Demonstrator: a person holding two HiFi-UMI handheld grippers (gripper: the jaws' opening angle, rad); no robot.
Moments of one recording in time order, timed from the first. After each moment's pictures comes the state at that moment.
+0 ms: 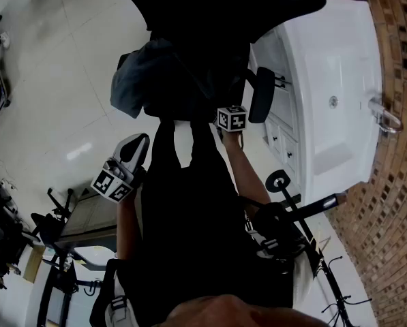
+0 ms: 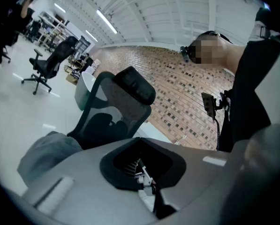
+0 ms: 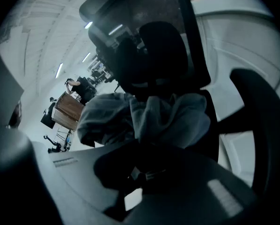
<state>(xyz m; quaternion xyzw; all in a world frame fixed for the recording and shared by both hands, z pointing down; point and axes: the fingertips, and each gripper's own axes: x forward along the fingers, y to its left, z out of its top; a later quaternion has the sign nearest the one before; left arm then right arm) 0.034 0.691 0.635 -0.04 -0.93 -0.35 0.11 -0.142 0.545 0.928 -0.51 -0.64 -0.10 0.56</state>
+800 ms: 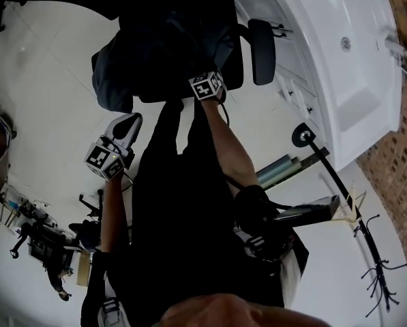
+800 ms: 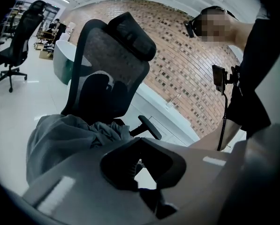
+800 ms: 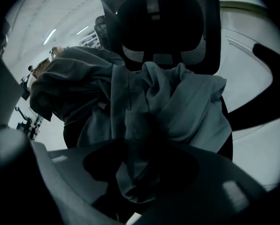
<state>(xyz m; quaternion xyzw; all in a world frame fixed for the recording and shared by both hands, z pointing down) 0.016 0.698 0.757 0.09 -0.91 -0.28 0.30 -0.123 0.588 1.075 -0.50 -0.66 -0.25 0.50</state>
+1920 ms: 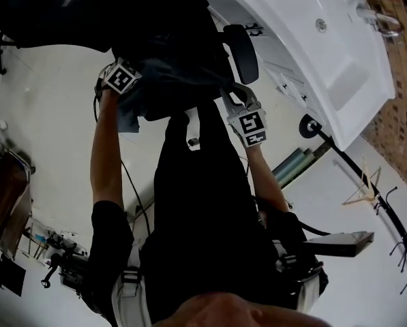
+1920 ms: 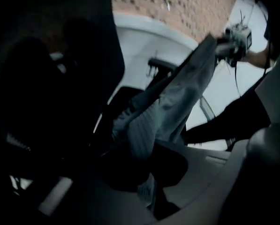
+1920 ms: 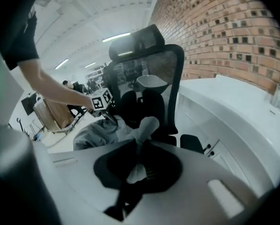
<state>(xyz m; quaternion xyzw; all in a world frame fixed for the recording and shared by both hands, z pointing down) -0.164 0.780 0.919 0.30 -0.76 0.12 0.57 -0.202 0.523 0.775 -0.53 -0.77 -0.12 0.34</state>
